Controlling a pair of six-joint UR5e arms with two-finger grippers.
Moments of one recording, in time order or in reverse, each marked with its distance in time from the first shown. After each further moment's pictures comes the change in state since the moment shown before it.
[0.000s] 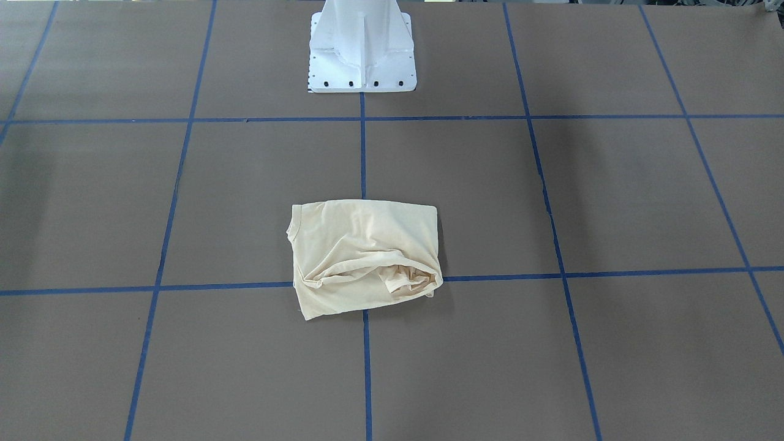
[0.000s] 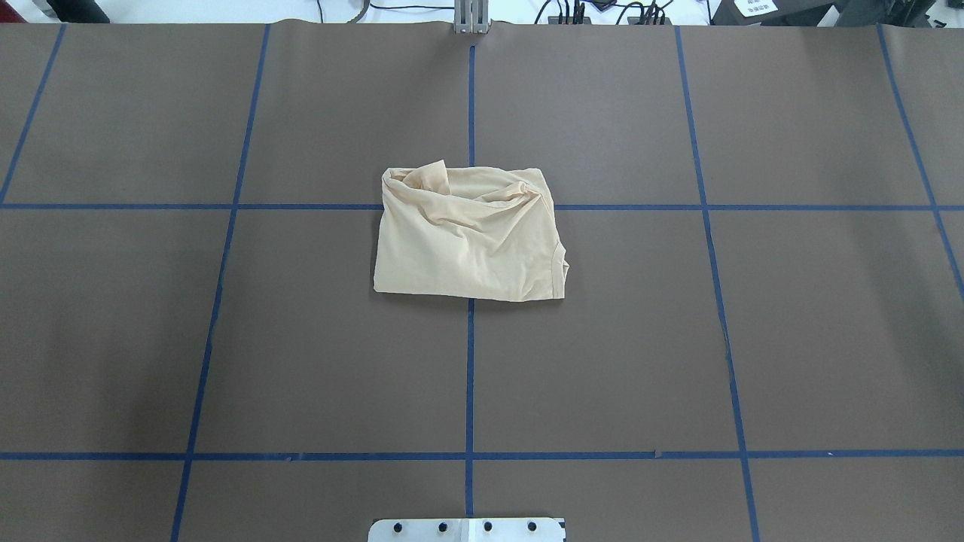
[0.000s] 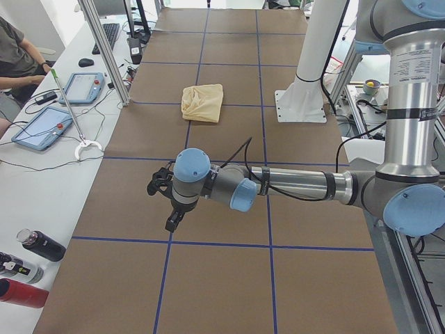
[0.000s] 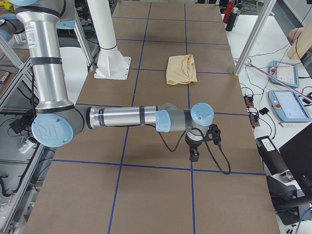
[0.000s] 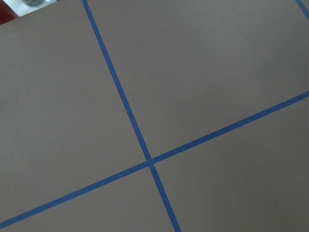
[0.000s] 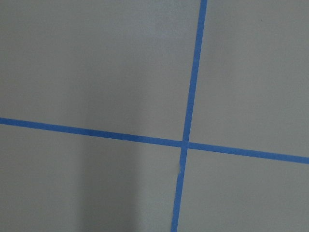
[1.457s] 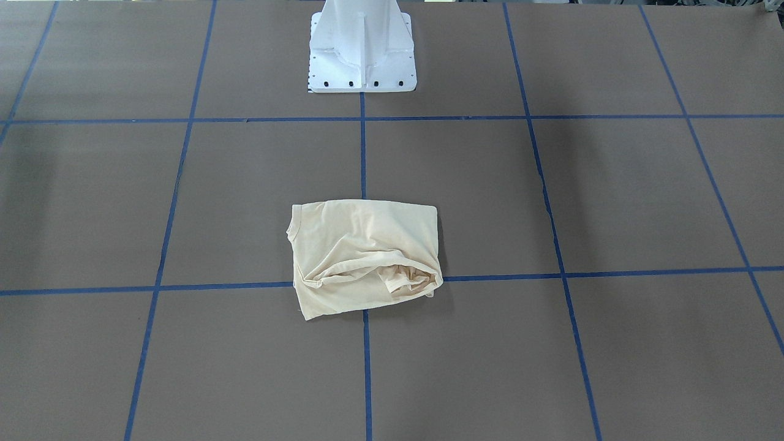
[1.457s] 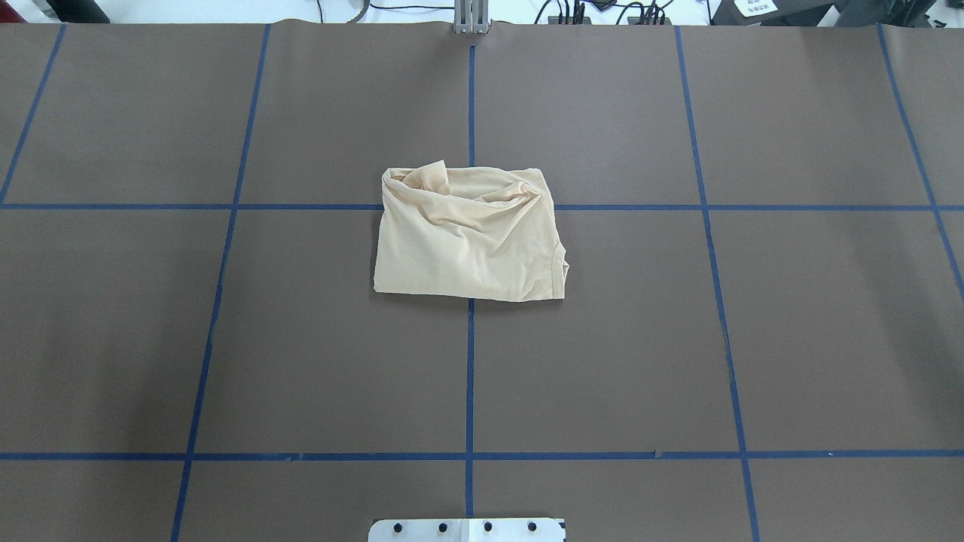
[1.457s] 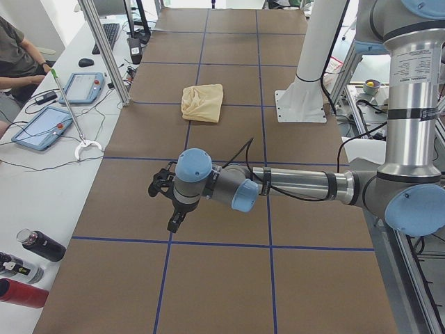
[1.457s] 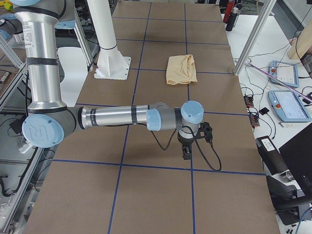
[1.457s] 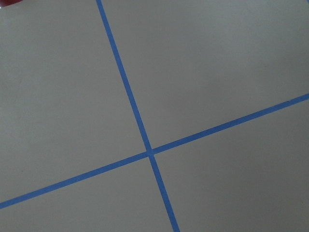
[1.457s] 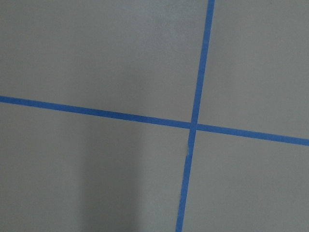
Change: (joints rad) left arm 0.006 0.004 -0.003 -0.011 0.007 -0.034; right arm -0.026 -0.071 0.090 0.006 -0.004 0.014
